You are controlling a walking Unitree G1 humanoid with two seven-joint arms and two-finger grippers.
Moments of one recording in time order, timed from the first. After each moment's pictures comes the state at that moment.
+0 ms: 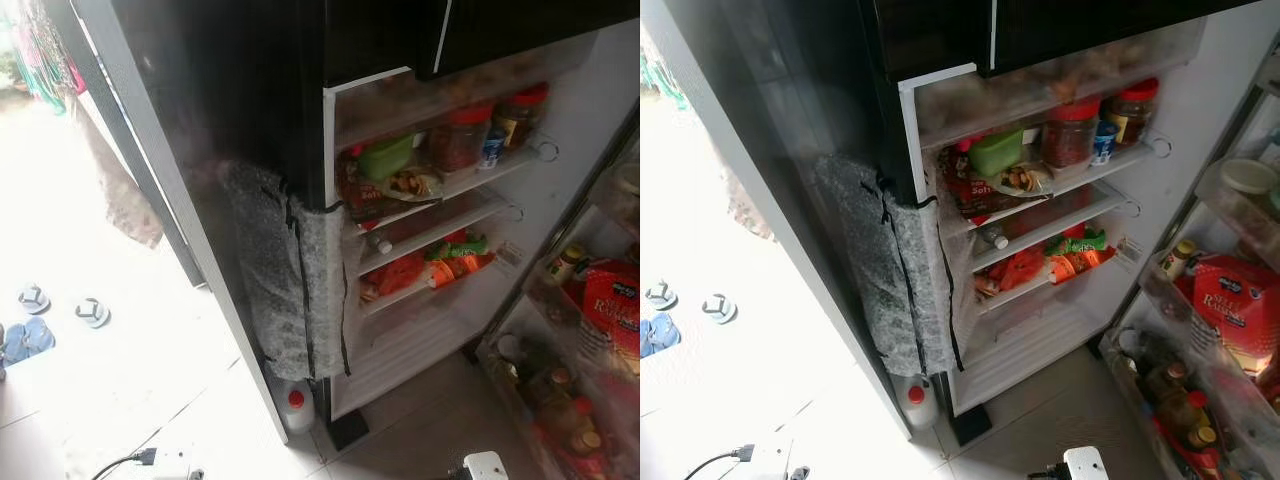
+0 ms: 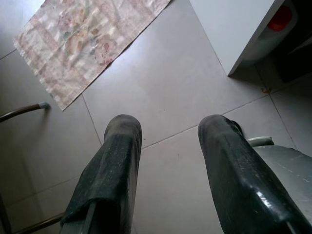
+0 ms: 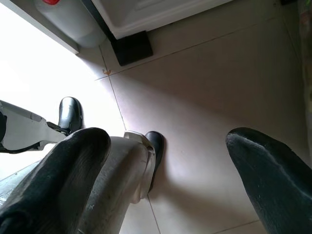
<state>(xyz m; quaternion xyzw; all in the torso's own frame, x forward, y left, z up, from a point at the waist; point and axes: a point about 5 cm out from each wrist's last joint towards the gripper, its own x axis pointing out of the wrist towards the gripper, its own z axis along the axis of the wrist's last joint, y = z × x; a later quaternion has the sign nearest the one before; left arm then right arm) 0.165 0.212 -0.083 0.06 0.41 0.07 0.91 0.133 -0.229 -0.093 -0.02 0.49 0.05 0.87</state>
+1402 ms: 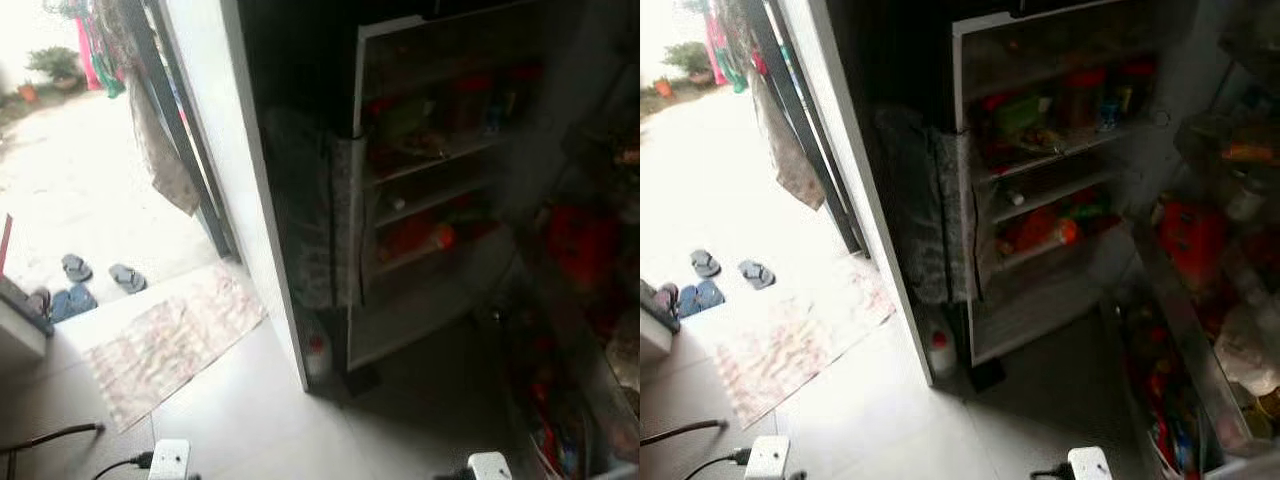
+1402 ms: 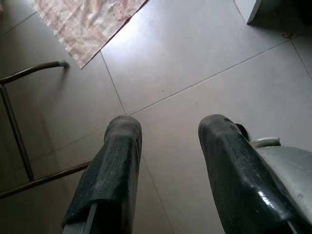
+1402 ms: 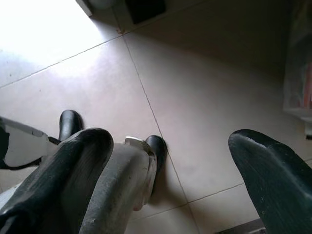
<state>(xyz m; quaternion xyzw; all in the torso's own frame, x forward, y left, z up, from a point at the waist) 0.164 0.213 -0.084 0.06 0.41 0.07 0.91 0.130 -0.234 -0.094 0.00 0.49 0.01 0.87</state>
